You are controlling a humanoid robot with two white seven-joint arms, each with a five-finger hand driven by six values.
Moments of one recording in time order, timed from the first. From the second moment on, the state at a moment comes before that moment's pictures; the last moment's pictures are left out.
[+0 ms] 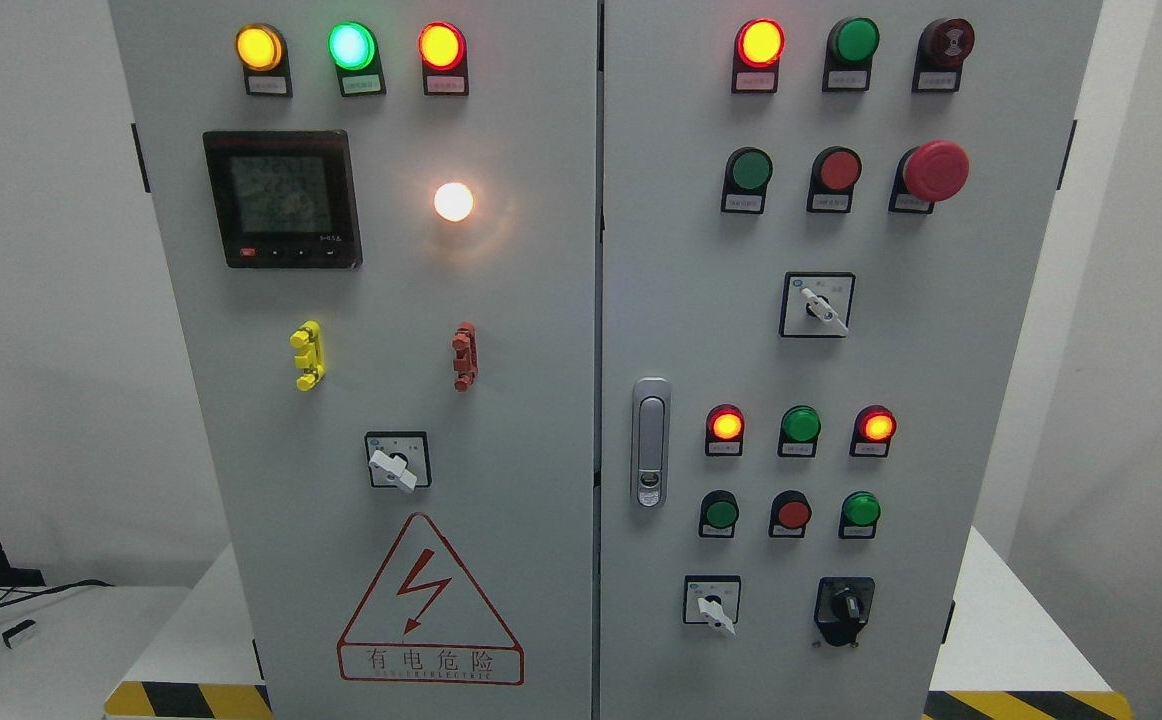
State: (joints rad) left arm -0.04 -0.09 0.08 0.06 0.00 -0.16 0.06; right arm 0.61 0.00 -0.15 -1.94 0.00 -0.41 -0.26
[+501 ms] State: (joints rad) left arm -0.04 -0.09 0.08 0.06 0.00 -0.16 0.06; right arm 0.48 0.00 -0.11 -2.02 0.07 -0.24 -0.25
